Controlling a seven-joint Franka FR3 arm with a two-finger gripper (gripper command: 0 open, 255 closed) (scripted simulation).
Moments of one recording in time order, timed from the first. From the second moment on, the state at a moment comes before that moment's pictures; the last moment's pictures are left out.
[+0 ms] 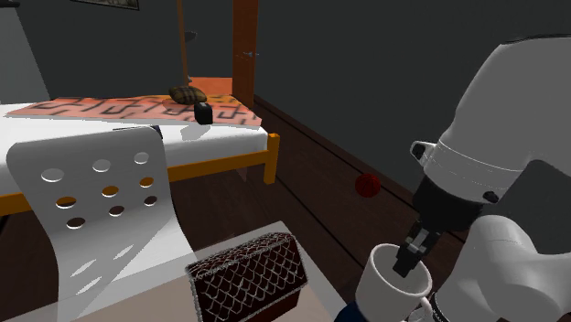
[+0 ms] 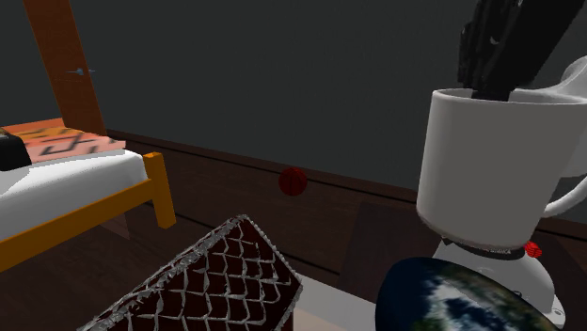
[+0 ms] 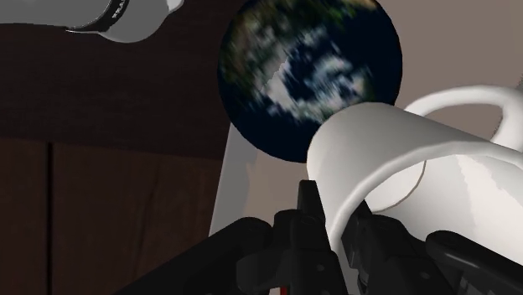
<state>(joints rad) 0.36 -1.10 0.46 -2.54 0.45 1.54 0.56</state>
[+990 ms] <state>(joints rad) 0.42 -1.17 0.56 -2.72 0.54 1.65 0.57</state>
